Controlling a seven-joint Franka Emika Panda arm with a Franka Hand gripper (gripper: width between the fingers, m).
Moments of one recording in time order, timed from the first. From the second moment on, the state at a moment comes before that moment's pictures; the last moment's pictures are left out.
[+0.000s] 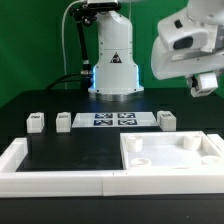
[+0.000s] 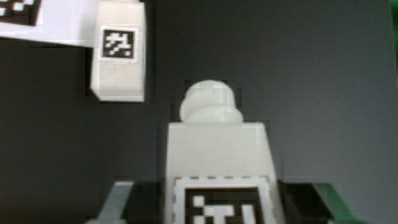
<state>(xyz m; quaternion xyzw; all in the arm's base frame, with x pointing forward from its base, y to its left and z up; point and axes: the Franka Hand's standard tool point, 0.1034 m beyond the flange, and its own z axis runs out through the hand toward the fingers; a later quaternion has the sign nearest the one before) 0.457 0.149 0.109 -0.97 -0.04 0.24 0.07</state>
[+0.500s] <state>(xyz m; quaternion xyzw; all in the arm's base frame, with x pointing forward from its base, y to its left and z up) 0.487 0.139 0.096 -1.00 -0.06 0.04 0.07</state>
